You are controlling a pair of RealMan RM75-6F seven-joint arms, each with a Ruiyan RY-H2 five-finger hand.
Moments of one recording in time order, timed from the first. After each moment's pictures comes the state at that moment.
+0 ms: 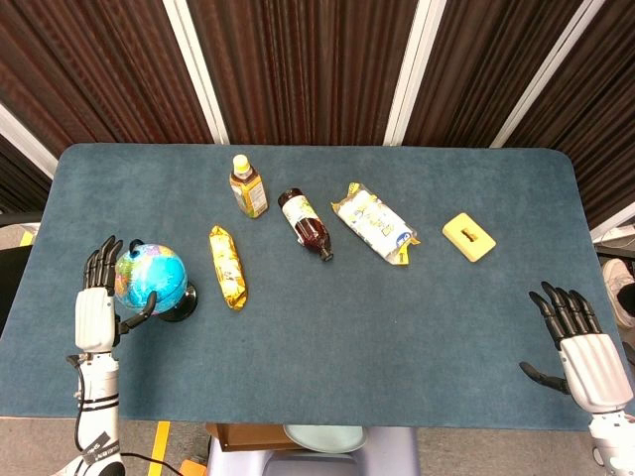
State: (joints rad) left arm -0.29 -1.60 -0.26 -1.45 1.40 1.56 -0.08; right arm 0.05 -1.09 0.00 -1.60 -1.67 1.57 0.03
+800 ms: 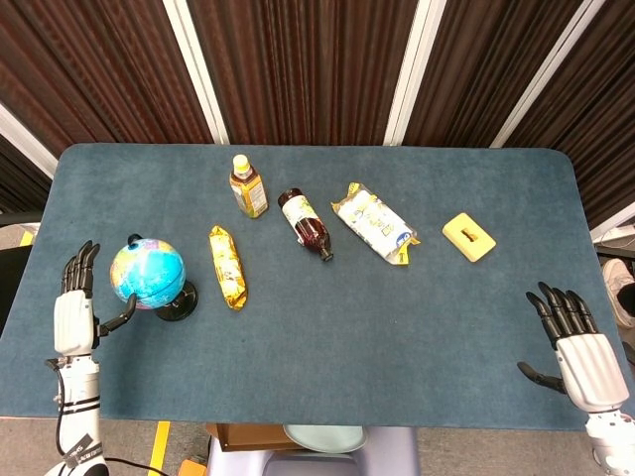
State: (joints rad) left arm -0.25 -1.56 -0.26 -1.43 1.36 1.54 -0.14; right arm 0.05 -1.10 0.00 -1.60 -1.66 1.56 0.00
